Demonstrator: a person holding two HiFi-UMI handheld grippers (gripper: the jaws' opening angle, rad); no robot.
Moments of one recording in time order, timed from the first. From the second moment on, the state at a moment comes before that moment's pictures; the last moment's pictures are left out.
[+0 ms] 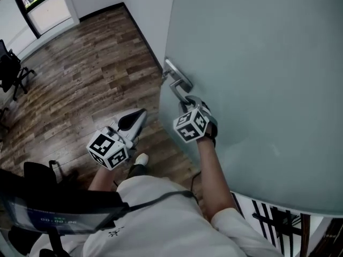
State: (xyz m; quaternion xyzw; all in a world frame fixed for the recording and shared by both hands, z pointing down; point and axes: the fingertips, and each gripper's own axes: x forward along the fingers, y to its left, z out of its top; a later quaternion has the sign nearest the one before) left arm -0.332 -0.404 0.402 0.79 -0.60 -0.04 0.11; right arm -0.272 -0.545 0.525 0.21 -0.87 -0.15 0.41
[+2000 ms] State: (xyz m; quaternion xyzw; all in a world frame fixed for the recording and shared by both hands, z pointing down) left arm -0.265 0.005 0.380 0.56 -0.82 -0.08 0.09; right arm -0.294 -0.273 0.500 0.05 -0.90 -0.22 0.37
